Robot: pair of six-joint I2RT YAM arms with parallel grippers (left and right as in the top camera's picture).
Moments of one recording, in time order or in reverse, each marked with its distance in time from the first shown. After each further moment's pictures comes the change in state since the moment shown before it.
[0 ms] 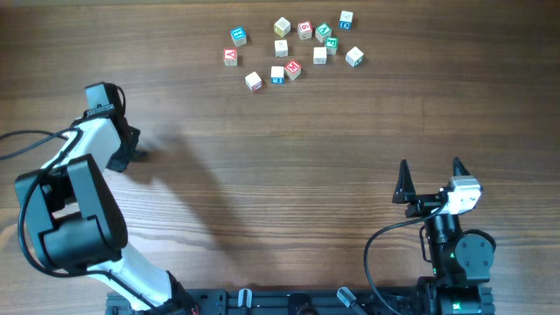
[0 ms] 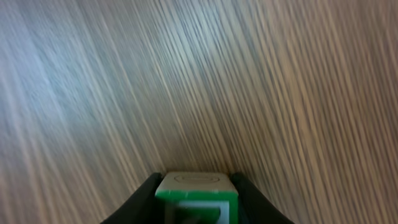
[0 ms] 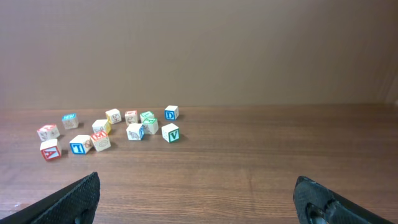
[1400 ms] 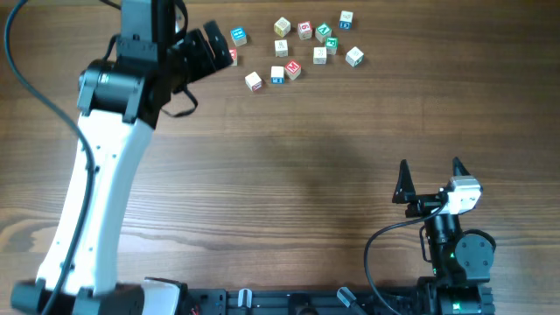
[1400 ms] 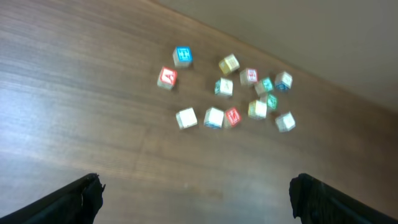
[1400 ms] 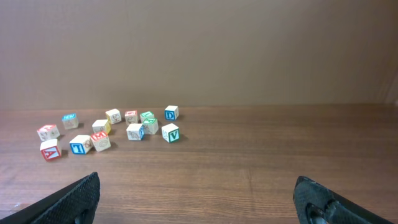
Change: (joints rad) left arm -0.495 -0.364 0.622 -0.451 0.320 0.394; right arm 0.000 0.000 0.000 0.000 0.000 0.000
